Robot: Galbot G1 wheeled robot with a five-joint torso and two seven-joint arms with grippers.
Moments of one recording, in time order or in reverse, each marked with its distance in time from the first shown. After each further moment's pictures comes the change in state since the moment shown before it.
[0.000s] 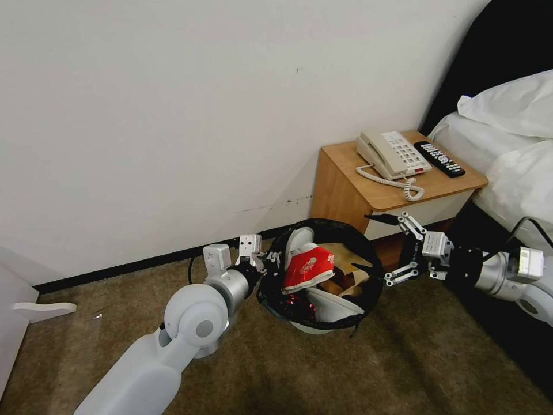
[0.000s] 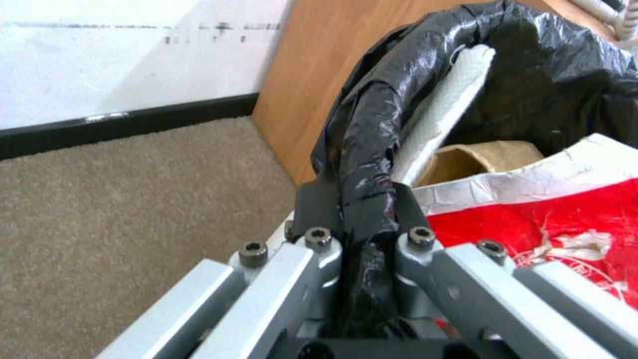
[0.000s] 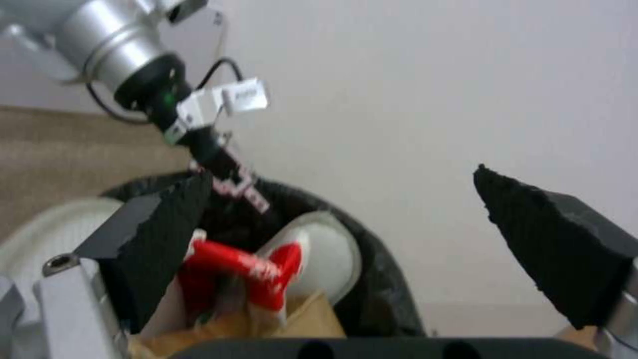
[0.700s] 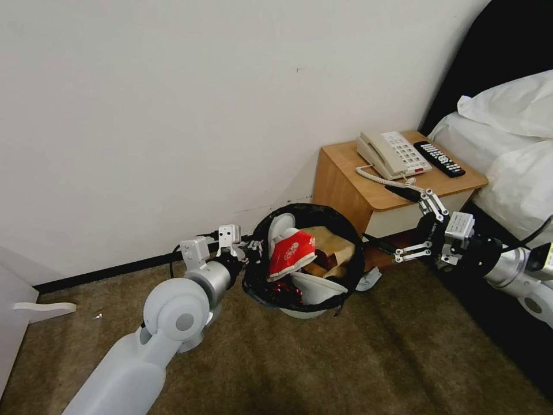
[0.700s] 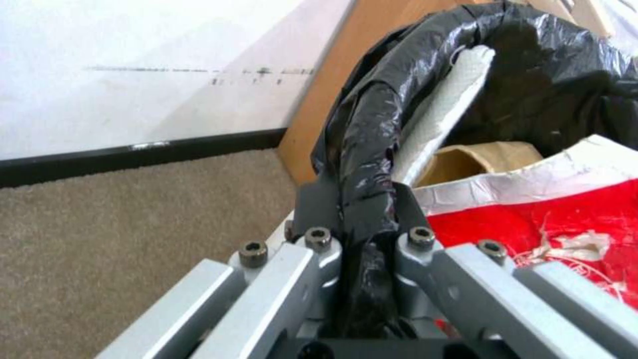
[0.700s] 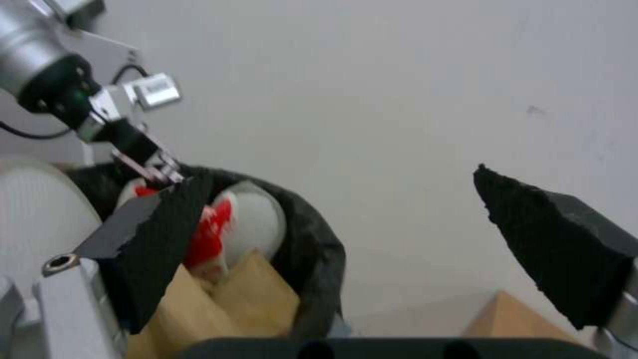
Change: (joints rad) left arm 0.035 0.006 -0.118 -0.033 -0.031 -0.005 -0.005; right arm -0.014 0.188 0.062 -0.065 -0.025 0.054 0.020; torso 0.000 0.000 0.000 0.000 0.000
